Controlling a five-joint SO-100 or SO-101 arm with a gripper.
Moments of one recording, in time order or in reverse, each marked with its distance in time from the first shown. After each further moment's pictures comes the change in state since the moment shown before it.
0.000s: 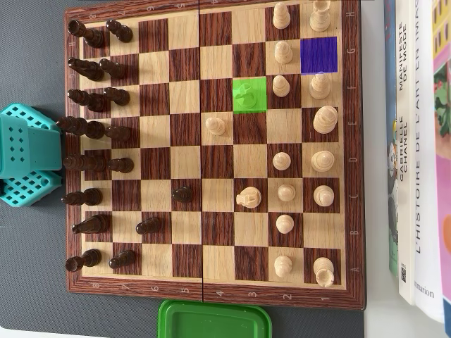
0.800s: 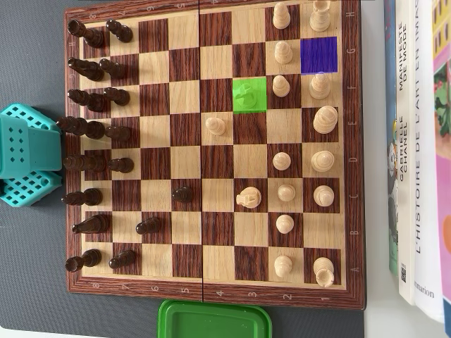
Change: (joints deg) arm 0.5 1.0 5.6 -40.3 -4.6
